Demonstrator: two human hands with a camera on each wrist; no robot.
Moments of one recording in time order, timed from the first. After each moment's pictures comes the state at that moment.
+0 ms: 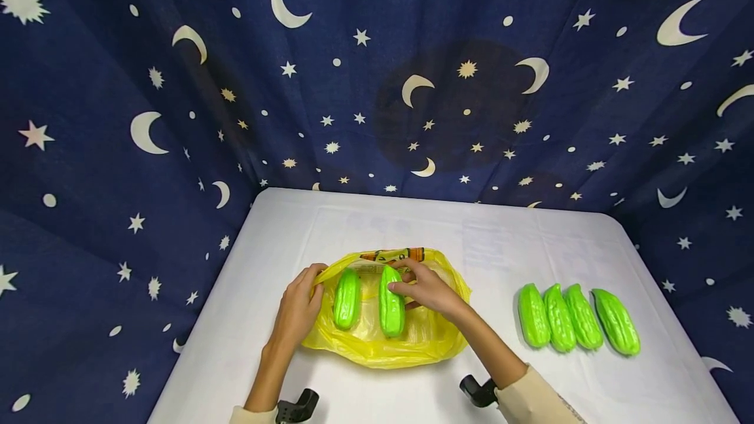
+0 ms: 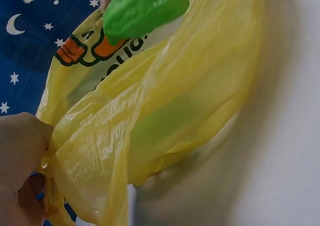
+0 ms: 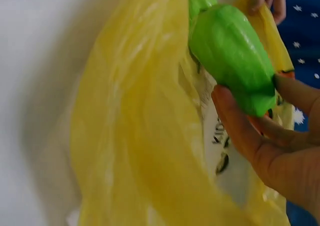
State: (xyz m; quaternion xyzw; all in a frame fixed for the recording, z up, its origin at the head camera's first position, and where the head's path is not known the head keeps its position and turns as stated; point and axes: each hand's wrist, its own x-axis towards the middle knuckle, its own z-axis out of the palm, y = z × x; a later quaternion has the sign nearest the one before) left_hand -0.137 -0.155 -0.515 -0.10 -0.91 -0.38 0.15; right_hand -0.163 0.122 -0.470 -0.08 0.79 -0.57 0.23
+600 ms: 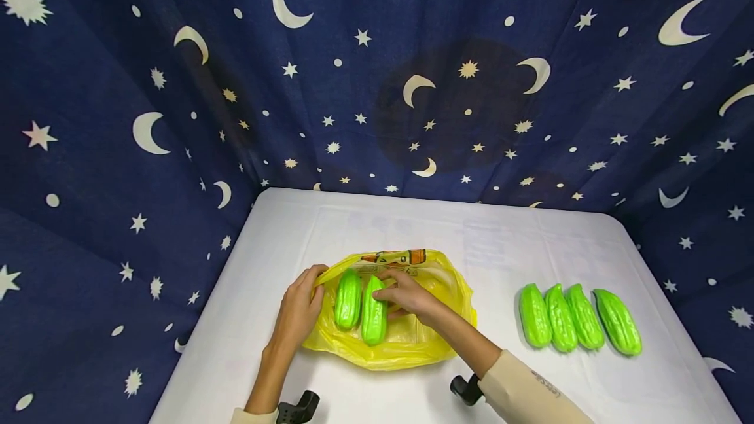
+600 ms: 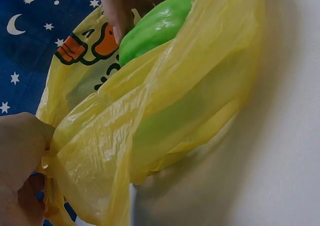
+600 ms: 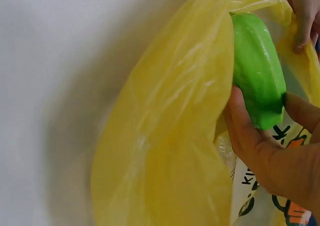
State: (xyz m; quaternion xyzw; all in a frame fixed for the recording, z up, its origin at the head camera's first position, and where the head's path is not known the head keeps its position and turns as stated) left_hand -0.135 -0.157 -0.514 -0.10 -0.91 -0.38 0.15; right_hand -0.164 0.088 -0.489 -0.01 0.75 -0.59 0.30
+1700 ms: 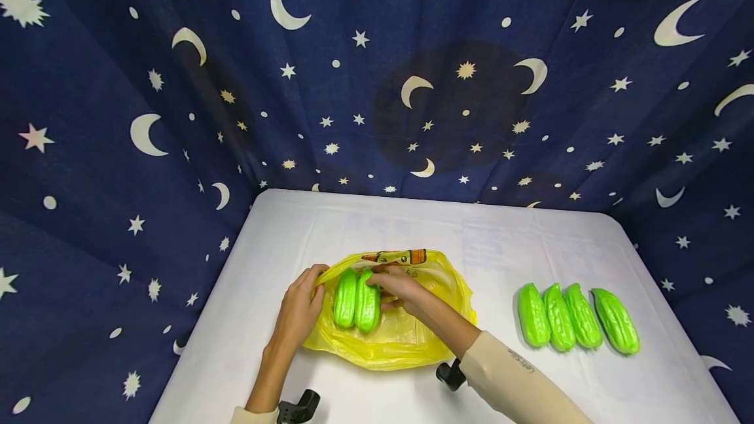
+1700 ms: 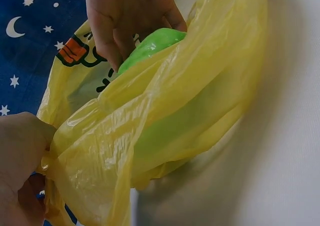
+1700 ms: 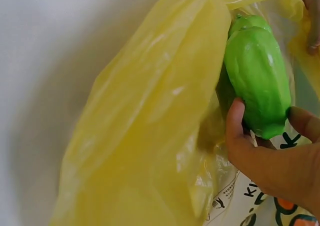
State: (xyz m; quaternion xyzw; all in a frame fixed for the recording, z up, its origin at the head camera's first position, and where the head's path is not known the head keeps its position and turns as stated) left_hand -0.138 -0.155 -0.513 -0.10 -0.91 -0.39 0.14; right_hand -0.180 0.065 -0.493 0.08 0.73 -0.61 0.29
